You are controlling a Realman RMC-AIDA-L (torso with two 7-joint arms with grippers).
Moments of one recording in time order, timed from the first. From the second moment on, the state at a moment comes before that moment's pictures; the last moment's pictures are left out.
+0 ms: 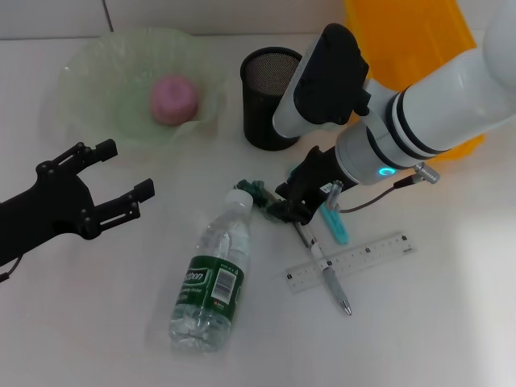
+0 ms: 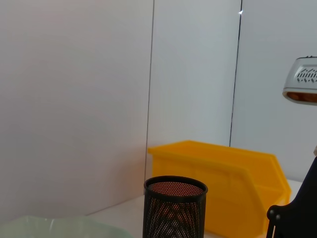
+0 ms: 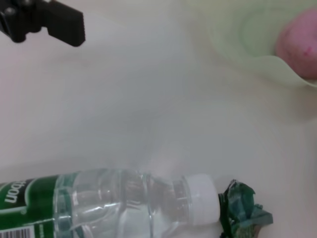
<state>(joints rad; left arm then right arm) -0.26 -2.05 0.85 0.50 1.53 1.50 -0.92 0.73 2.09 -1.75 -1.06 -2.34 -1.09 2.38</state>
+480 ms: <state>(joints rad) -0.27 -2.05 0.85 0.50 1.53 1.50 -0.92 0.76 2.09 -1.76 -1.00 -2.34 -1.04 2.39</state>
